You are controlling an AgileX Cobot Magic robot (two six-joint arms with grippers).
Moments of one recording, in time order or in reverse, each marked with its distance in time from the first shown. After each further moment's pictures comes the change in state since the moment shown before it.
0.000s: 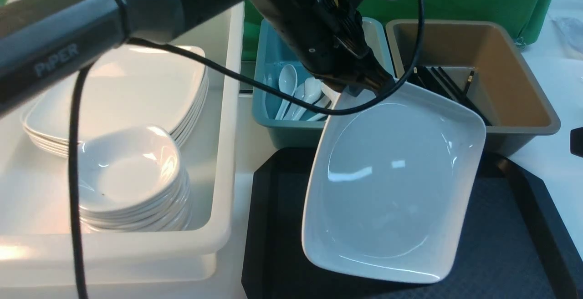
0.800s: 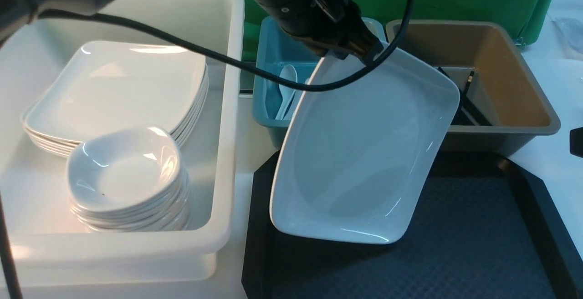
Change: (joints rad) right arm 0.000 0.000 0.000 -0.001 0.000 0.000; left arm 0.000 -0.114 -0.012 0.066 0.019 0.003
